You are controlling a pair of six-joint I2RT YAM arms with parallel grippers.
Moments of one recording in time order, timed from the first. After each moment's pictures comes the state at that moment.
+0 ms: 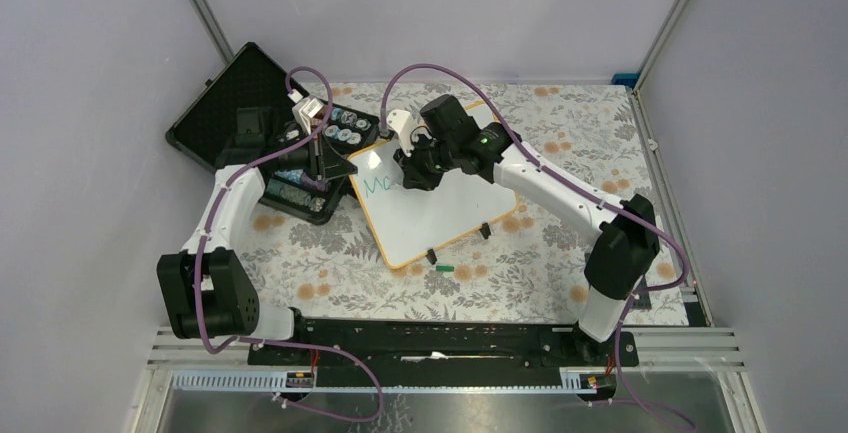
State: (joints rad) left arm 0.08 1.39 1.12 -0.53 1.09 0.10; right arm 0.80 1.77 1.66 -0.65 -0.35 -0.26
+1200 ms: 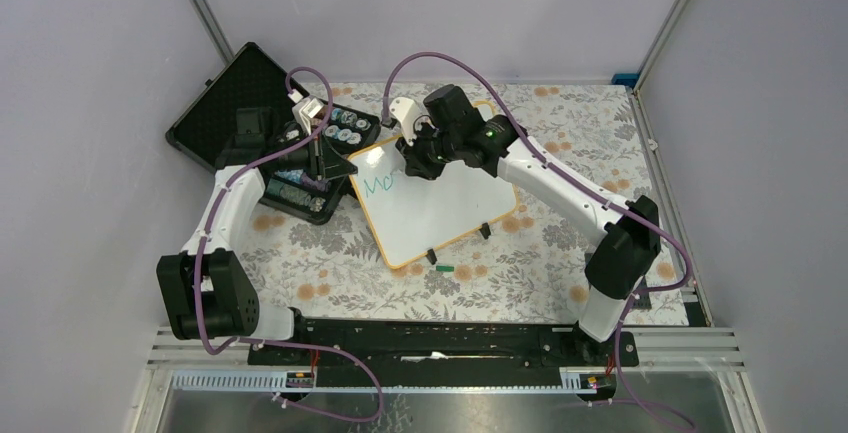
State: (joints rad) left arm 0.08 1.39 1.12 -0.53 1.09 0.09; right arm 0.78 1.77 1.72 -0.68 -0.30 -0.27
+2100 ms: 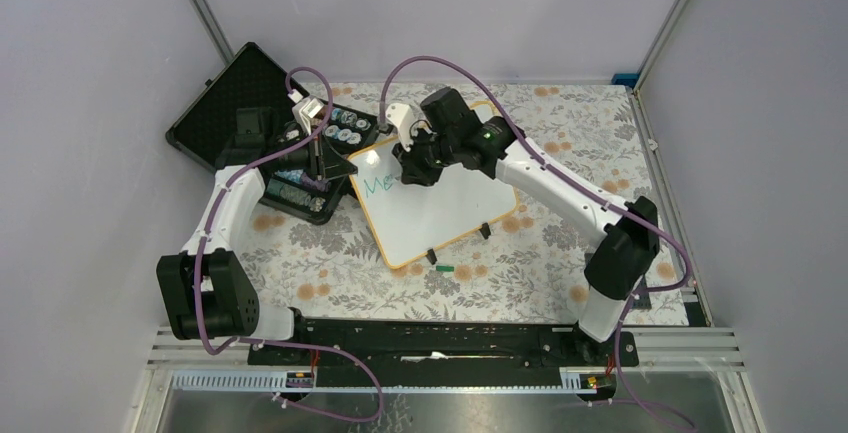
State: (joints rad) left arm 0.08 1.39 1.12 -0.53 1.09 0.10; right arm 0.80 1.78 1.73 -0.70 -0.35 -0.27
